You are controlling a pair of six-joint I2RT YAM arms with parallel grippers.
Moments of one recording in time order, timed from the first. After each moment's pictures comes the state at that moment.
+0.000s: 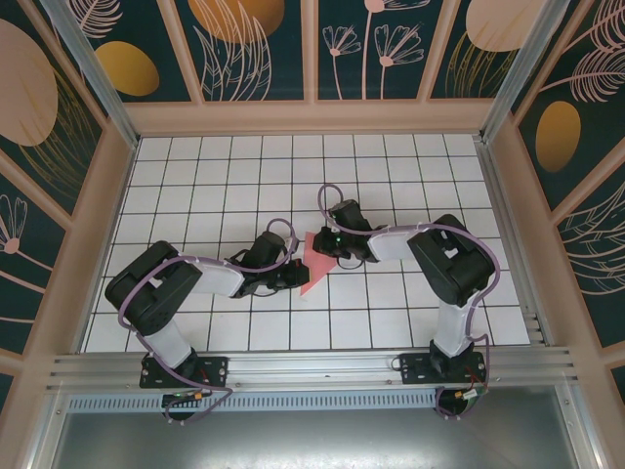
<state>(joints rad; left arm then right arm) -0.71 1.70 0.58 0.31 0.40 -0.83 0.65 1.87 0.90 0.12 -0.28 0.80</state>
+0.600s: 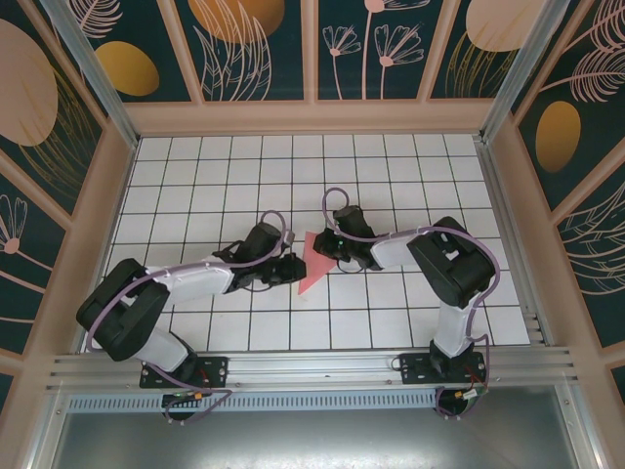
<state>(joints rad) -0.70 1.50 0.66 0.02 0.39 -0.85 0.66 1.86 0.81 0.29 -0.26 0.89</state>
